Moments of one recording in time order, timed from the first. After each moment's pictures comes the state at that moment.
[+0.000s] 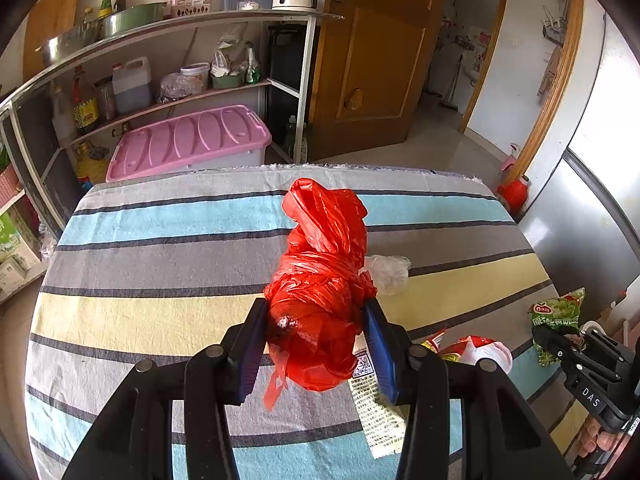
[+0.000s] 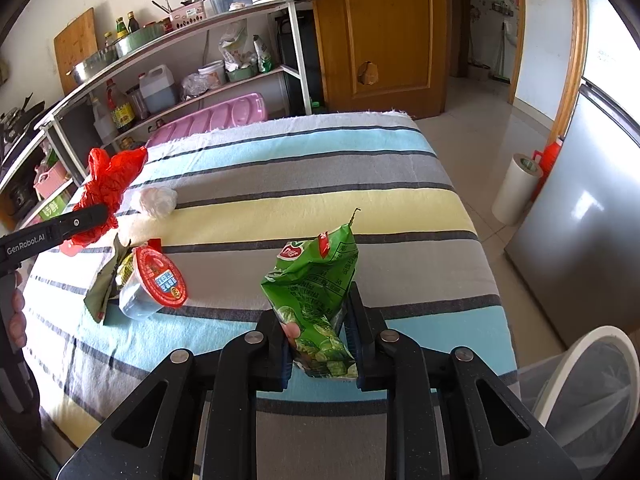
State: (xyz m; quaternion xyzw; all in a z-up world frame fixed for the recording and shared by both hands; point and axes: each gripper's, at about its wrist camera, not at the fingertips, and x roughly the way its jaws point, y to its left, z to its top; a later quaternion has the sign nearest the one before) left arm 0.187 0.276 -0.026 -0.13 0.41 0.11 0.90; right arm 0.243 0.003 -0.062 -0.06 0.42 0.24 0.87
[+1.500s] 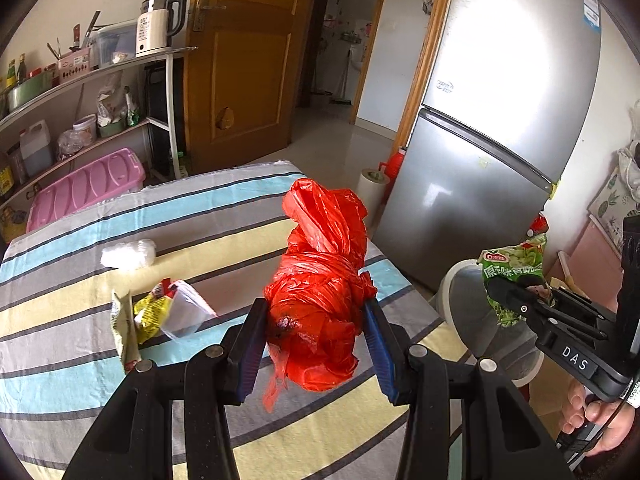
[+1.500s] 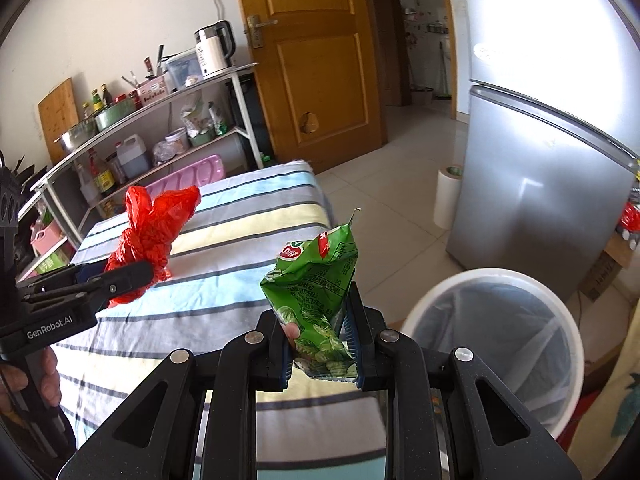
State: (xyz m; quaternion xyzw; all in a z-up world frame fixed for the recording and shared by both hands) left arm 0.145 0.080 0.018 -0.07 0.38 -0.07 0.92; right arm 0.158 -0.151 0.000 0.02 0.35 0.17 0.92
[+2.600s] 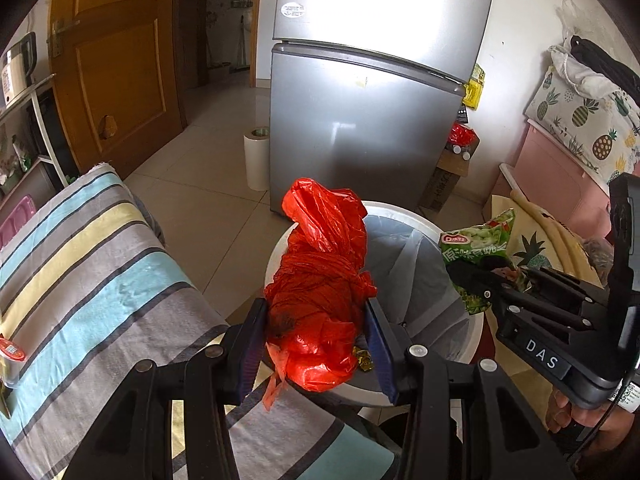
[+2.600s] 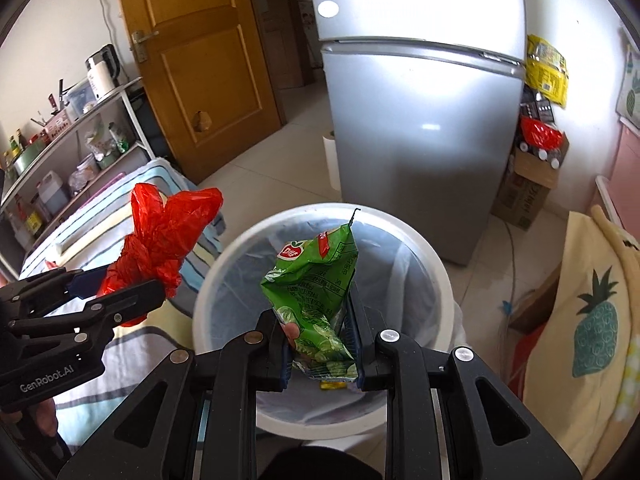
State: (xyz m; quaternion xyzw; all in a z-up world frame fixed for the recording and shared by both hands) left arm 0.178 -0.136 -0.023 0.03 0.43 -0.21 0.88; right arm 0.147 -0.306 -0.038 0.07 0.40 0.02 0.91
